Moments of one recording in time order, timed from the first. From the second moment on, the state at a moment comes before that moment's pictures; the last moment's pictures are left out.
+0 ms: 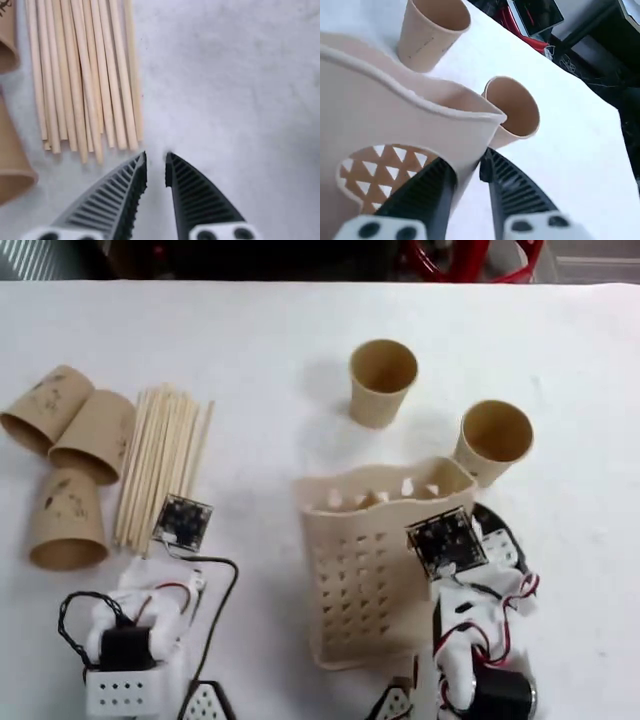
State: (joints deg) left arm -8.3 -103.7 97.1 73.3 -18.3; right arm 2.3 -102.8 68.8 68.0 36.3
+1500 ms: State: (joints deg) left arm -8.3 -103.7 97.1 73.3 -18.3; right arm -11.5 -49.5 78.1 -18.5 -5.2
